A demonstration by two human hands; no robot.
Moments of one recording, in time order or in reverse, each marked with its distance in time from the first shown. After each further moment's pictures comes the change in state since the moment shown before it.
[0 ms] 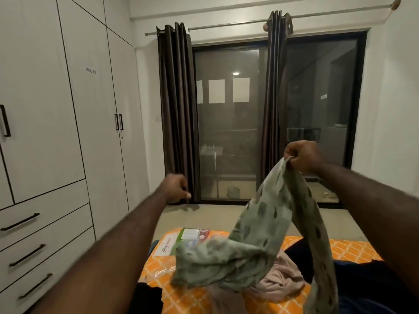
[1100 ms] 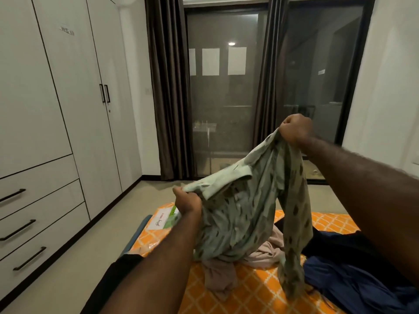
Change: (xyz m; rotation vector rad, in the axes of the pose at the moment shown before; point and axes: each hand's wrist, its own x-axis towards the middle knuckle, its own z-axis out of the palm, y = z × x) left_hand -0.048 0.037 0.162 -0.774 0.462 -0.631; right_hand 0.011 -0.018 0.029 0.108 0.148 0.294
